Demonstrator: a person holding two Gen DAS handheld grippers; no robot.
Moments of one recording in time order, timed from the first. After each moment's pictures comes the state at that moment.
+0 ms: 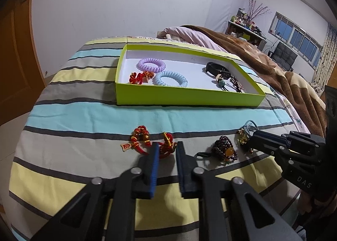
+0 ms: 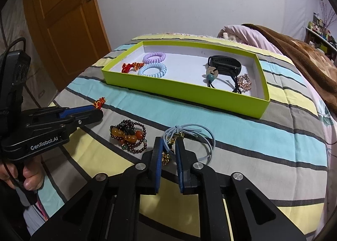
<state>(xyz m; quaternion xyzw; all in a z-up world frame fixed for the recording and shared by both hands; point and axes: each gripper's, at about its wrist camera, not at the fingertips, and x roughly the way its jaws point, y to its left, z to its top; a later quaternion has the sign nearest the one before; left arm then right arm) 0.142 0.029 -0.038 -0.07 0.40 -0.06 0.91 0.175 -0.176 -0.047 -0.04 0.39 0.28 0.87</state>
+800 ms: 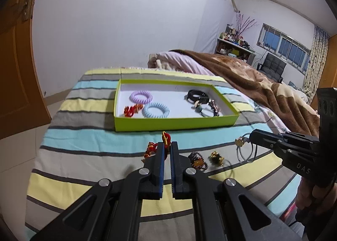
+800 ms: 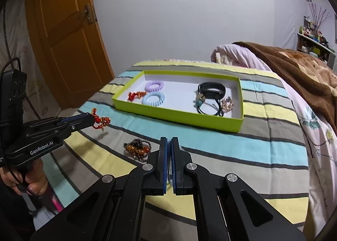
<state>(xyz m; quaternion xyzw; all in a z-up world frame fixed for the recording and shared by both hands) 0.109 0.026 0.019 -0.07 0.33 -0.08 0.94 0.150 -0.206 0.004 -0.01 0.34 0.28 0.90</state>
